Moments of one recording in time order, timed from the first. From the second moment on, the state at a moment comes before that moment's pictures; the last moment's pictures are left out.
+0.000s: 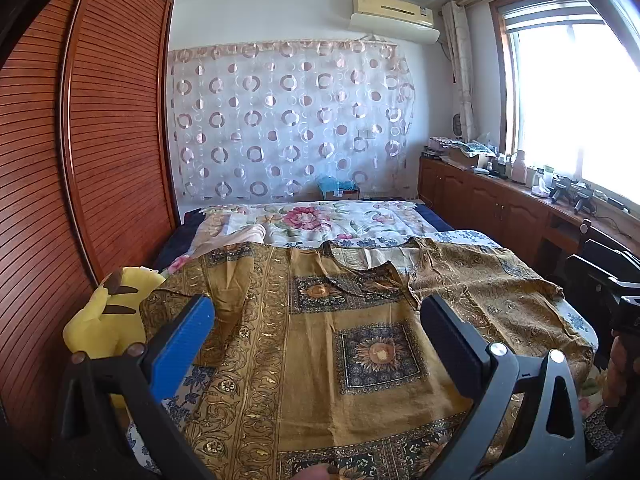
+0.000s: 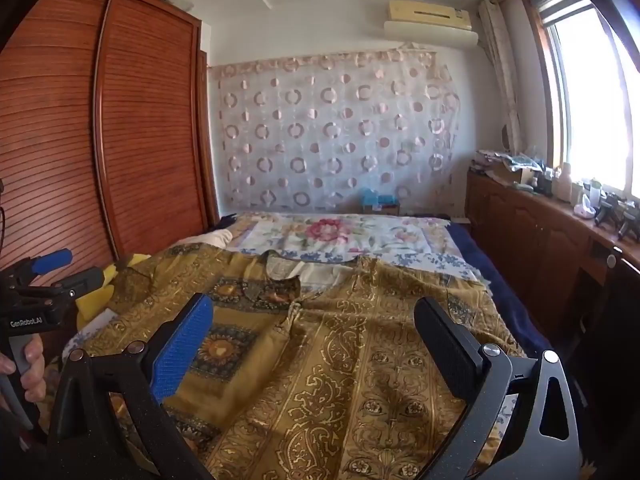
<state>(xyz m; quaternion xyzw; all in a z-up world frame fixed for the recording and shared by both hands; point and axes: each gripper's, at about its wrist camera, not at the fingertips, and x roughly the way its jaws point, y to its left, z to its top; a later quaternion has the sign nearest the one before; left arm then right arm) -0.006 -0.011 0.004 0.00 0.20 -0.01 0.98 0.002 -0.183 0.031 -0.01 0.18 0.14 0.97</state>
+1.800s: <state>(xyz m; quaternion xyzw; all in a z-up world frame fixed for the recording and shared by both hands) -0.014 -0.006 0.021 0.01 0.19 -0.01 0.98 0.002 -0.183 0.032 0.00 0.17 0.14 0.98</state>
